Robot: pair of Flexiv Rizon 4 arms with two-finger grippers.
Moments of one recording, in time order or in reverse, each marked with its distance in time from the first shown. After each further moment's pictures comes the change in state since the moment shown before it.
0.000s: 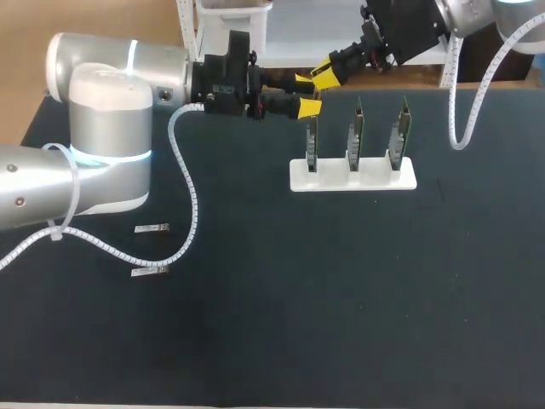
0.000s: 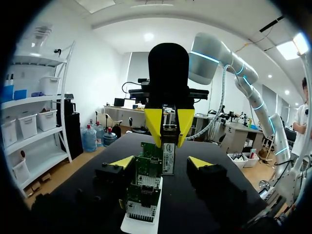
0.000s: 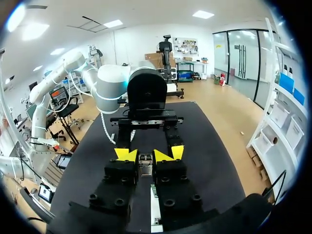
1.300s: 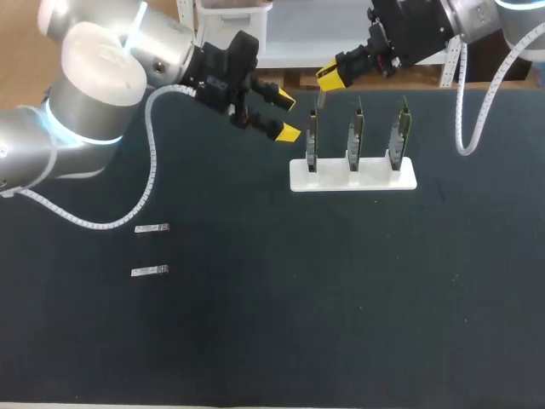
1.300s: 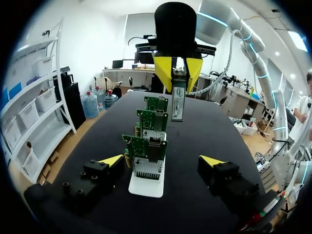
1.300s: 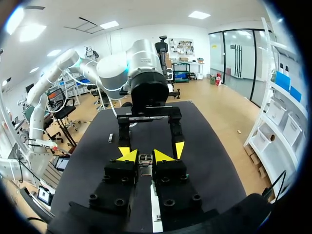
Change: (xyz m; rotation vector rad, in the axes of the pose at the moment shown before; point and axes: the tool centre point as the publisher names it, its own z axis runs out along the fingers) left arm 0.053 0.010 -0.031 -0.006 0.412 0.012; right arm 0.004 0.002 -0.005 0.034 -0.010 0.014
